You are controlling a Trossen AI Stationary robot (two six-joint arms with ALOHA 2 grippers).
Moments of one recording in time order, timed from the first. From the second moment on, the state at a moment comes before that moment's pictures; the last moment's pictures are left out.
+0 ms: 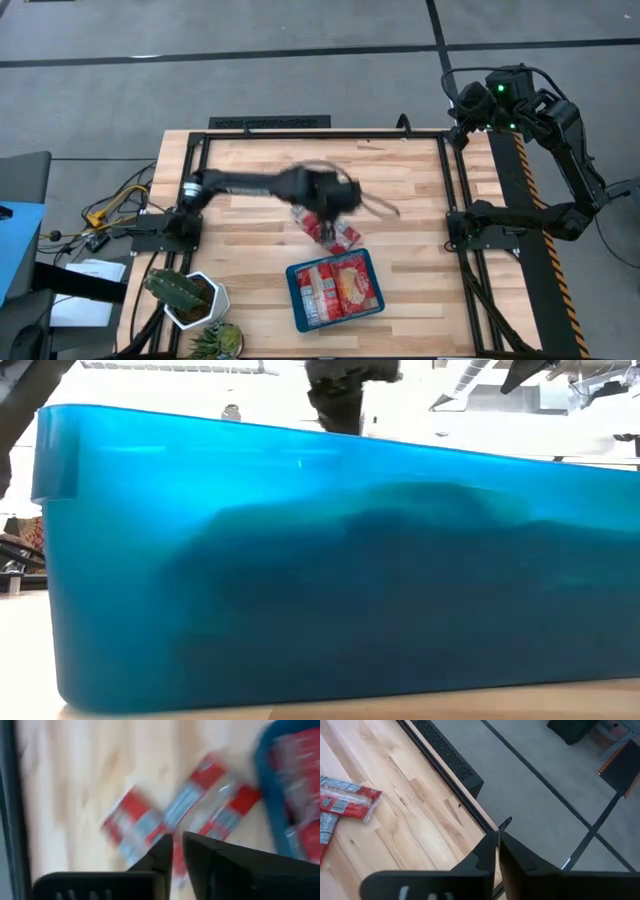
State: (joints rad) left arm -0.03 2.09 2.09 -1.12 -0.24 0.10; right arm -0.86 1.03 1.62 -1.27 0.08 -0.30
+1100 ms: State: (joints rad) left arm 0.11 2.08 1.64 -0.63 -0.32 -0.17; right arm -0.95 1.03 1.62 -1.24 0.08 -0.37
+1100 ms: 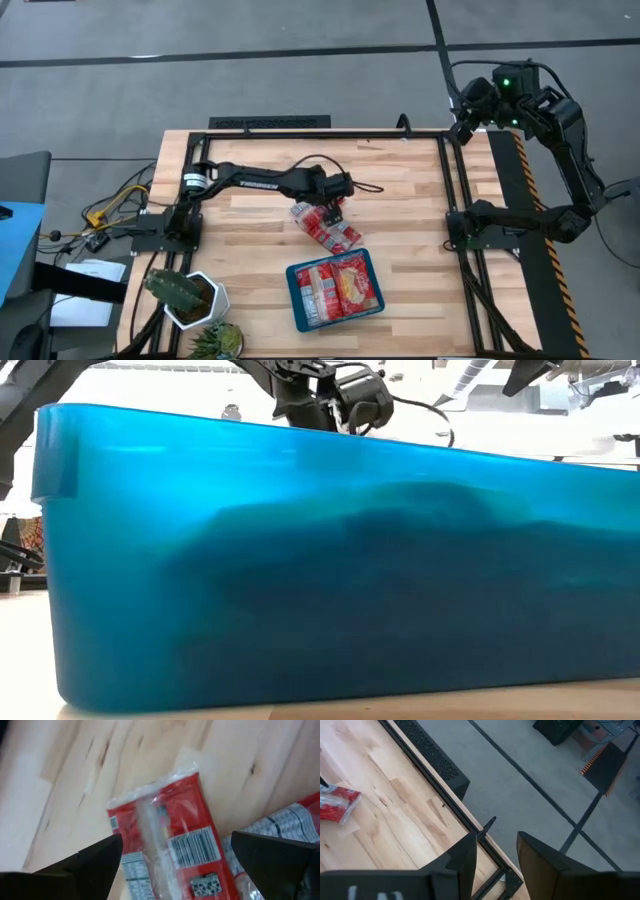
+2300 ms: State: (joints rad) left arm 0.12 2.17 1.66 -0.83 -0.27 -0.38; right arm -0.95 1.03 1.62 -1.25 0.08 -0.35
